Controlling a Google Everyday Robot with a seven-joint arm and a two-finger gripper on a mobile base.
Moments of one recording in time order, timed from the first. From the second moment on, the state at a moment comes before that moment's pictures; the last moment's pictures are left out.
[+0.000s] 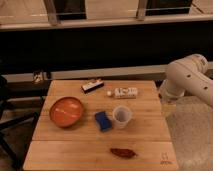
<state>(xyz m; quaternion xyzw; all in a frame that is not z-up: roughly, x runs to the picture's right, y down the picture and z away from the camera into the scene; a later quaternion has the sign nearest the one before) 0.285 0.107 0.683 -0.28 0.02 0.02 0.96</state>
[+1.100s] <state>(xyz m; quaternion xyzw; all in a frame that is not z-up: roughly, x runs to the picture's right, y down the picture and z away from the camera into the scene) 0.283 0.100 0.688 -0.28 0.02 0.02 0.96</state>
